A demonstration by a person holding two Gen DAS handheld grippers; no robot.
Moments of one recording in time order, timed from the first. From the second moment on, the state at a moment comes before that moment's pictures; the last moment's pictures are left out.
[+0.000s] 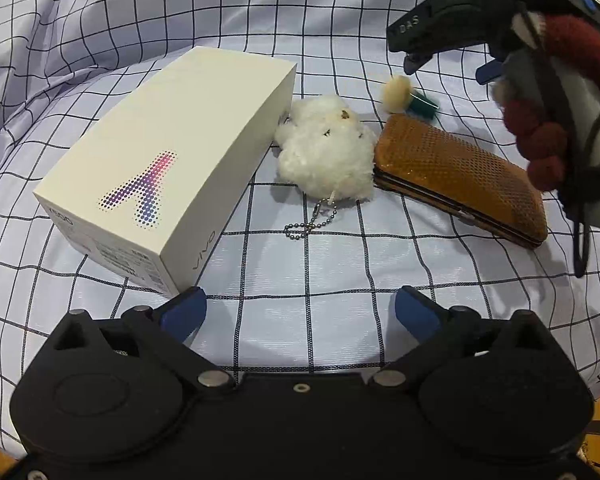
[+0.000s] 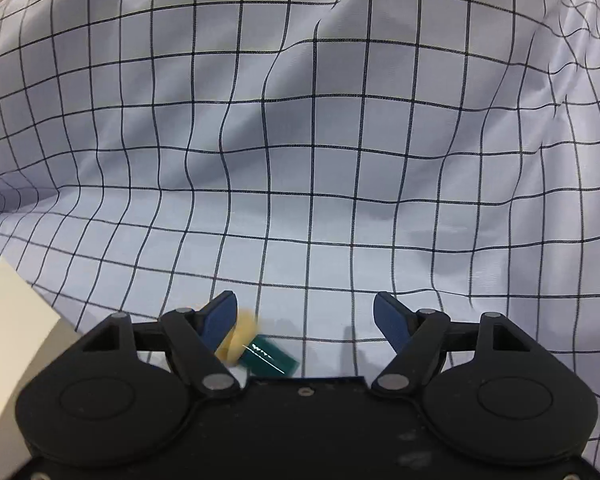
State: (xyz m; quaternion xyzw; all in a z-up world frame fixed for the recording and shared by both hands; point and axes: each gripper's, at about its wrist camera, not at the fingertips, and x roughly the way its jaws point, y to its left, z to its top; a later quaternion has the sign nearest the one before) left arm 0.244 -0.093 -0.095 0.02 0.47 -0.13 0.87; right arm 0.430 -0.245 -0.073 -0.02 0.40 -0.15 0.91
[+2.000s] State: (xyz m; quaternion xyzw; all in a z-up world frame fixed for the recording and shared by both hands) left arm 0.245 -0.094 -0.095 0.02 0.47 -0.13 0.88; right arm 0.437 -0.285 -0.101 0.09 0.42 -0.20 0.88
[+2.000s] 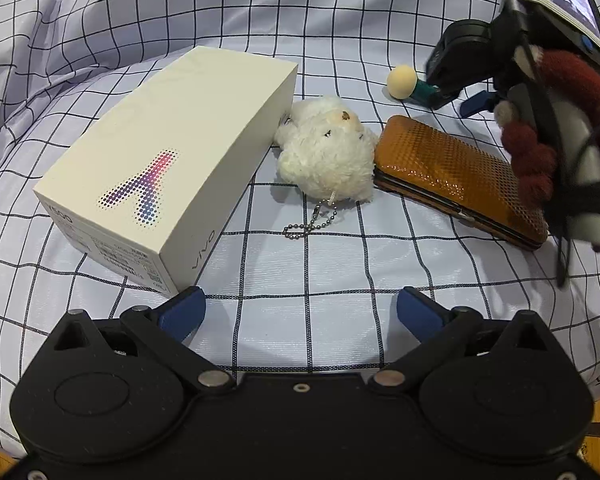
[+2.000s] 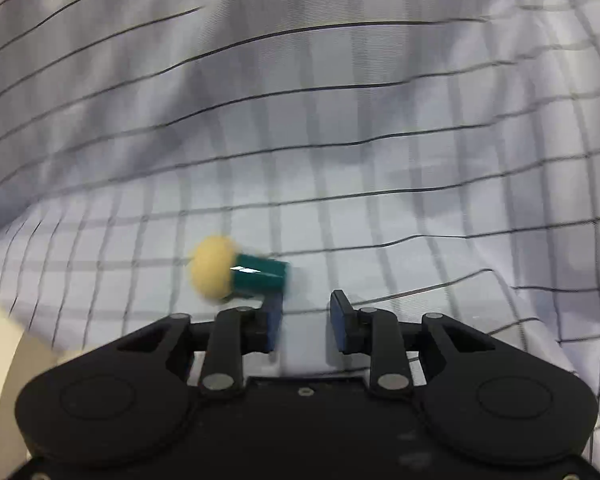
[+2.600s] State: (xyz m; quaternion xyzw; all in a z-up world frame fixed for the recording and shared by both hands) left arm 0.244 -0.092 -0.096 0.01 0.46 -0.13 0.88; right arm 0.451 -0.239 -0.102 0.08 0.44 -0.18 0.88
